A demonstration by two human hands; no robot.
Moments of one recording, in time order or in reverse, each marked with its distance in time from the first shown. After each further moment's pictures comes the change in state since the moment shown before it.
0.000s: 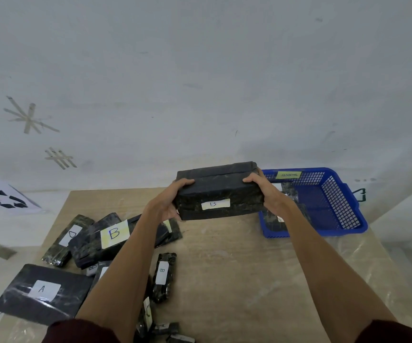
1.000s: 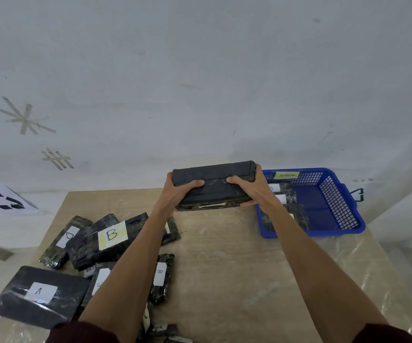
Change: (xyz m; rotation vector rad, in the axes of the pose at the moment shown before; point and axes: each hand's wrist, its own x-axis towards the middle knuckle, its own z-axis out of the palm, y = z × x) left_hand 0.003 0.004 0.023 0.096 0.252 0.353; right_hand 0.013 0.001 0.017 -0.123 0.203 -0.145
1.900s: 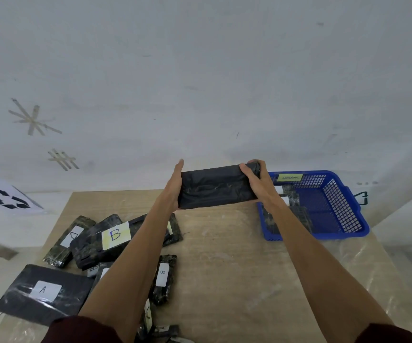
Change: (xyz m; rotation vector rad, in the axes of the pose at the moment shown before) left_hand 0.006 0.021 -0.001 -0.143 -0.062 -0.292; right_hand 0.004 -0.007 -0.002 -0.024 0.047 -0.059
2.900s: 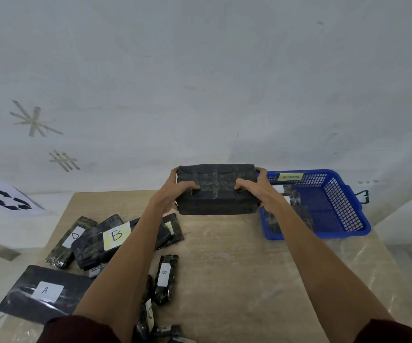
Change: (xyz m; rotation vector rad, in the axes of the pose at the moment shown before) left_hand -0.006 -0.001 -0.016 0.249 -0.043 0.140; right_hand -0.006 -0.004 -0.002 -0.052 -0.098 0.246
